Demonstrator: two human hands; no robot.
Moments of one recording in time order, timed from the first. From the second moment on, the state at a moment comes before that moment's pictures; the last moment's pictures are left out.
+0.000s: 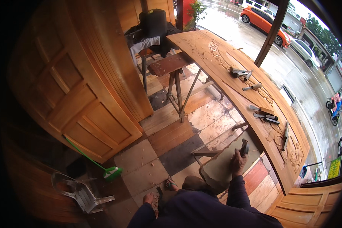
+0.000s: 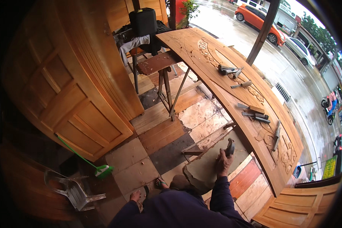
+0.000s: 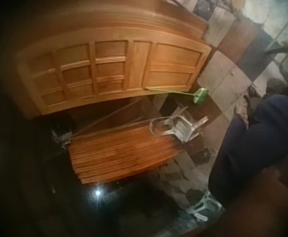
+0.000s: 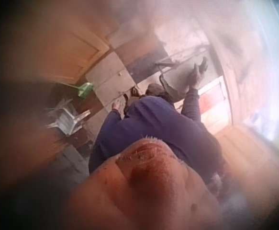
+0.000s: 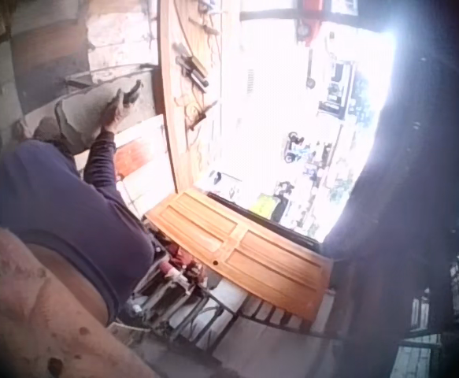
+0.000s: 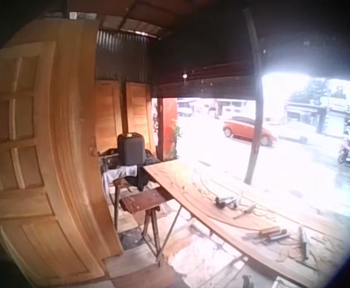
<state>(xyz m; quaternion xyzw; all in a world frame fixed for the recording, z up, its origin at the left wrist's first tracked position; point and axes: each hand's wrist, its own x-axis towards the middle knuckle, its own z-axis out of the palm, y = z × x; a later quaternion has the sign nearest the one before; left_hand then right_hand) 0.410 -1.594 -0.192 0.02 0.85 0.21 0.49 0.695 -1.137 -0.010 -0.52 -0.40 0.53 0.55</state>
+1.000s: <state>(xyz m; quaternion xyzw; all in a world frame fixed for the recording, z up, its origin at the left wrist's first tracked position) 0.121 -0.877 -0.003 0.67 0.56 0.45 0.16 0.396 -0.865 0.061 -0.55 -0.40 0.48 0.55</state>
